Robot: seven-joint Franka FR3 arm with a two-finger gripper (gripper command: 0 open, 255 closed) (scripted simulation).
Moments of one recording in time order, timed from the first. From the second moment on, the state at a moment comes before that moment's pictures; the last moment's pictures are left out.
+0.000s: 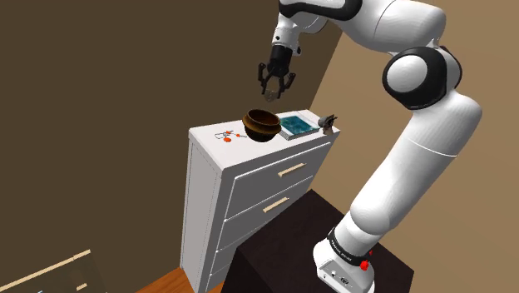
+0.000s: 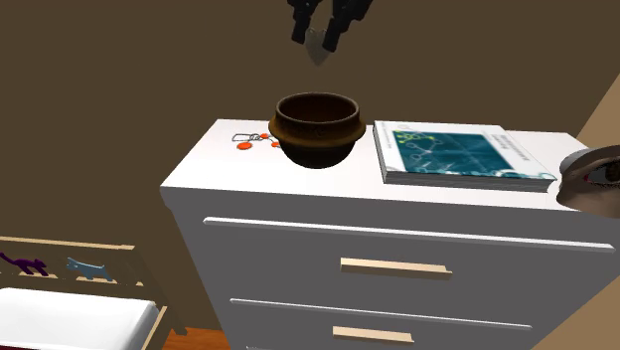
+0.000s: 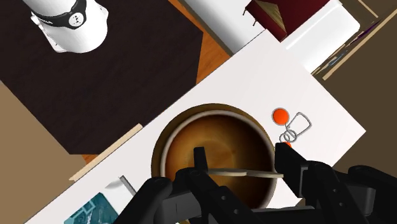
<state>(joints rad) -0.12 0.08 -0.07 -1.57 0.27 1.32 0.57</state>
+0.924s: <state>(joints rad) -0.12 0.07 -0.07 -1.74 0.26 1.47 0.54</state>
